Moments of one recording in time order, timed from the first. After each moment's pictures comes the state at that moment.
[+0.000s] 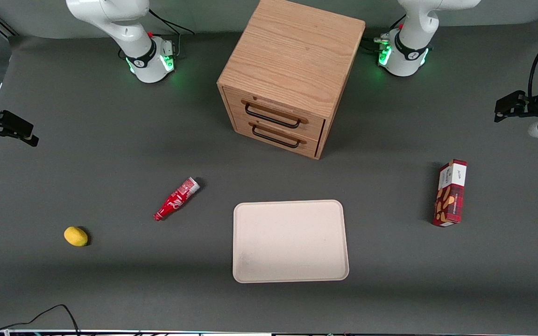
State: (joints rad) arm -0.11 0.01 0.13 -1.60 0.07 1.46 0.33
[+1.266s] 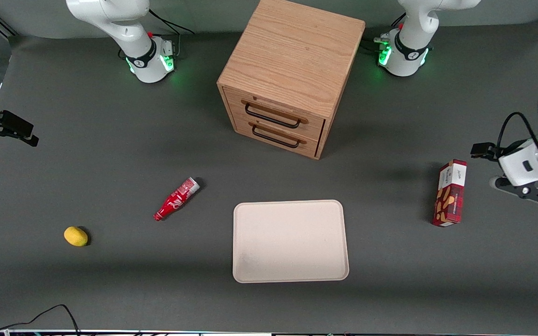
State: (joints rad) arm -0.11 0.25 0.18 -1.67 0.05 1.64 0.43
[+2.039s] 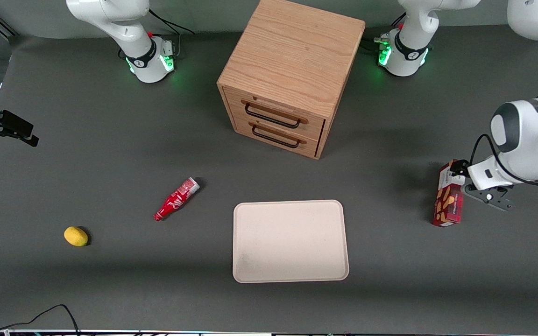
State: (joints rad) arm -0.10 0.31 0.21 -2.02 0.01 2.21 0.56
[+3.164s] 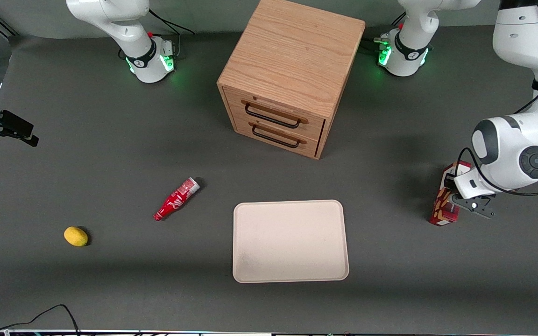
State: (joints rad) arm -0.10 0.41 0.21 -2.03 -0.05 2.36 0.60
